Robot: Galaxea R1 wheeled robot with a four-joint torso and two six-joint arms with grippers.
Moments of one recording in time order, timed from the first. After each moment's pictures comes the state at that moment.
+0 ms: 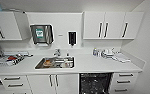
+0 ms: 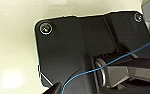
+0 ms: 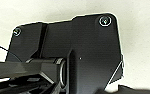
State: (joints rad) left arm 1.49 3.02 -2.77 -0.06 -0.05 0.08; right arm -1.53 3.04 -2.81 -0.24 0.13 0.12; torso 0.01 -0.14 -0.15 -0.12
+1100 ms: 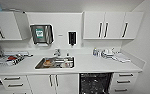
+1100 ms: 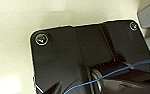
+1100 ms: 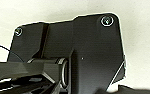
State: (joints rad) left arm 1.45 3.04 -2.78 -0.06 -0.05 0.08; right arm -1.53 3.05 -2.81 -0.24 0.13 0.12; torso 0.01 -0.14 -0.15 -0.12
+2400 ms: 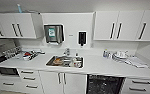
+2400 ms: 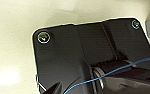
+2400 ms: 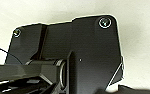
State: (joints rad) left arm 1.46 3.04 -2.78 -0.06 -0.04 0.08; right arm -1.53 3.05 -2.81 -0.24 0.13 0.12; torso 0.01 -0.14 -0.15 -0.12
